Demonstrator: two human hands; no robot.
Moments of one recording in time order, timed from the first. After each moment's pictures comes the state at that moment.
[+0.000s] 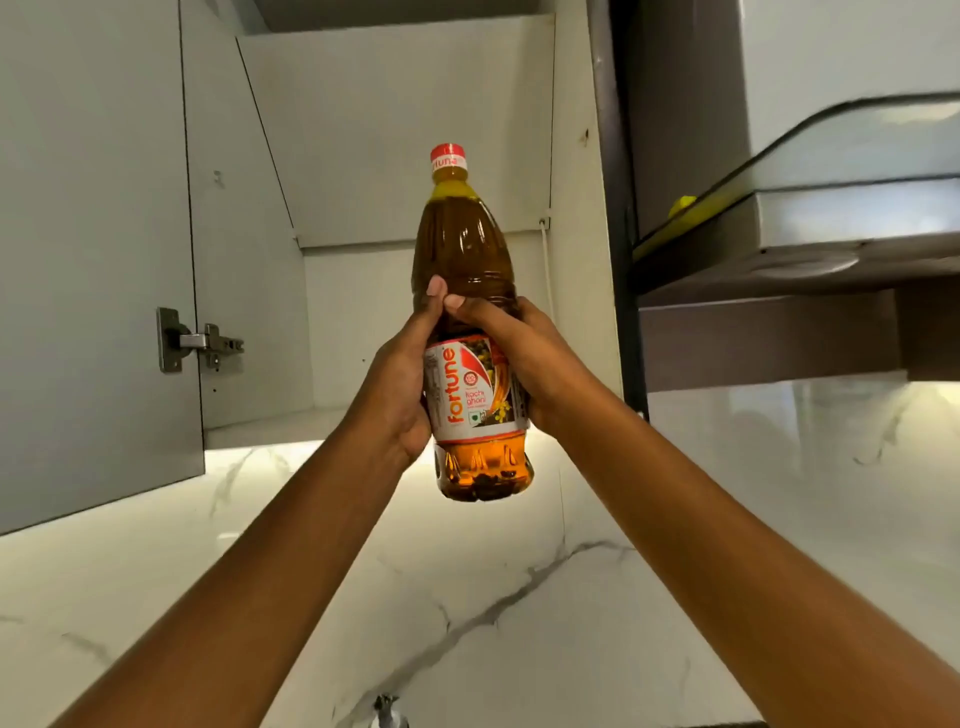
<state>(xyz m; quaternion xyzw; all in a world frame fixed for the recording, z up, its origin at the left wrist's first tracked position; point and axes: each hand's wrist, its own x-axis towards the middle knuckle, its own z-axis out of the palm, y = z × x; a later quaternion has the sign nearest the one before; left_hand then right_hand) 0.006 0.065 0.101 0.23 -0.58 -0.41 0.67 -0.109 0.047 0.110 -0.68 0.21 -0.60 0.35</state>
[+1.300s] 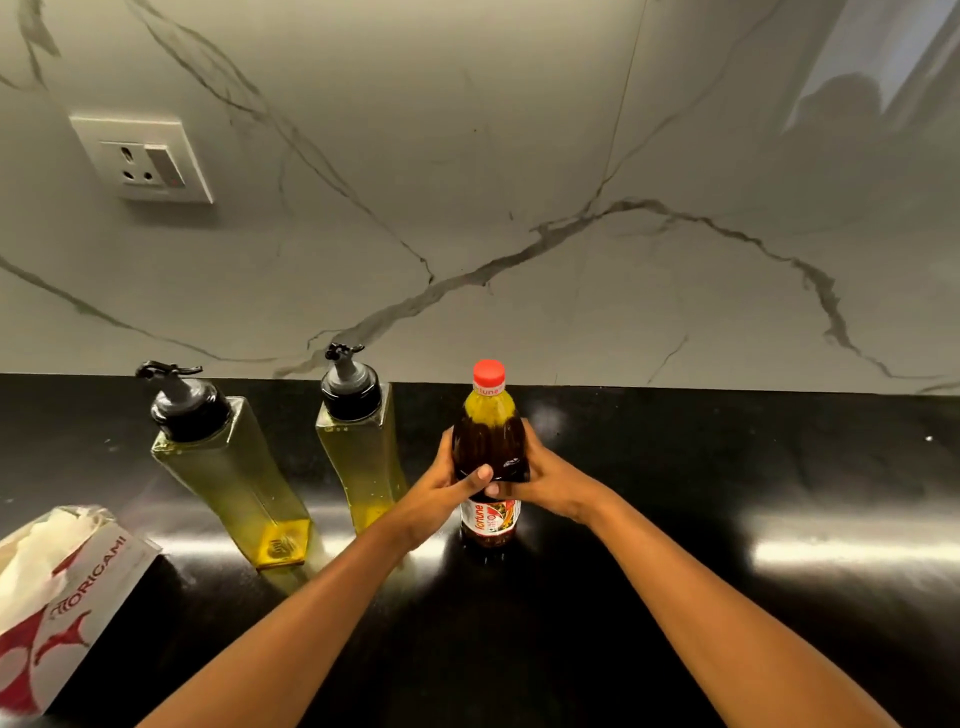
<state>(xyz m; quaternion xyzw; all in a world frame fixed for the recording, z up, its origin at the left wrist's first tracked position) 0.036 -0.035 -0.373 0.44 -0.54 -0.62 0.37 -0.145 -0.065 -0.356 -0.67 0.44 -0.21 0.56</state>
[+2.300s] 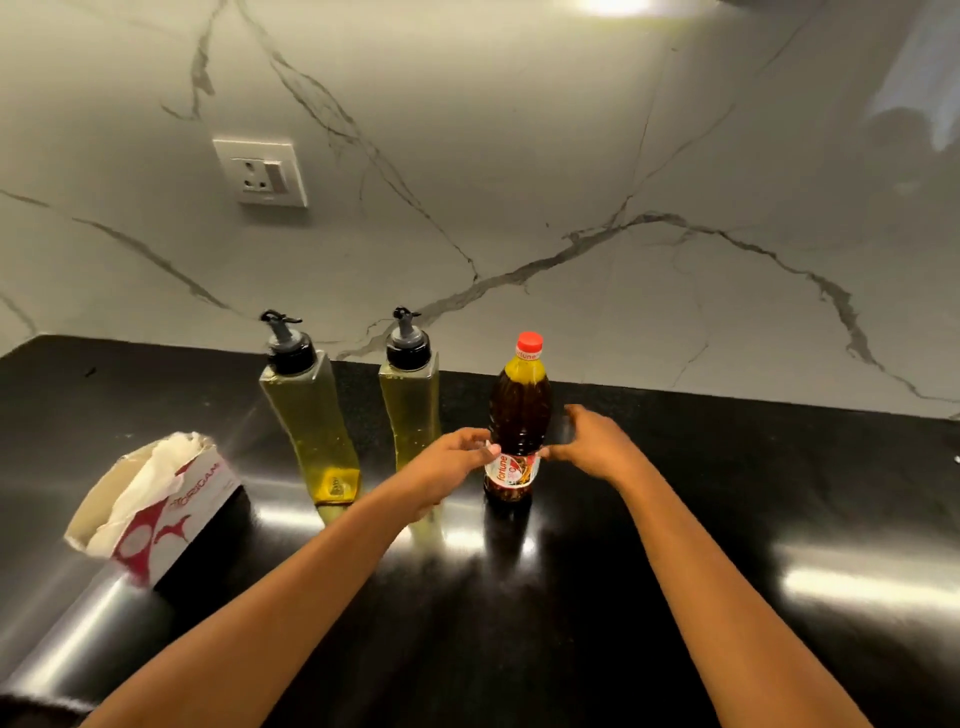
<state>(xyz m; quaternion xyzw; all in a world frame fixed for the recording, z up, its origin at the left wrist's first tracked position) 0.038 0.039 -0.308 0.59 -0.51 -0.55 0.30 -0.157 -0.023 -0.310 -0.72 0.63 -0.10 0.28</state>
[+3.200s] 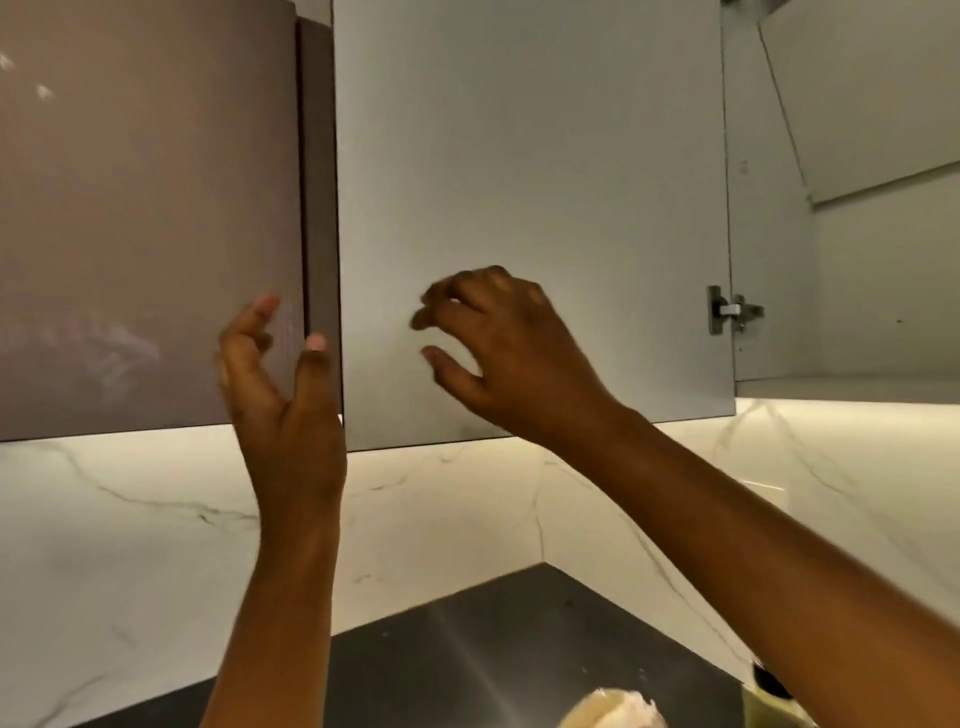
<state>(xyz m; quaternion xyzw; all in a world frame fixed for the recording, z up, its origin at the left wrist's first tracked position) 0.208 0.435 0.051 0.47 -0.26 0.46 0.71 0.140 0.294 0.097 -0.76 -0.20 -0.61 -0.11</state>
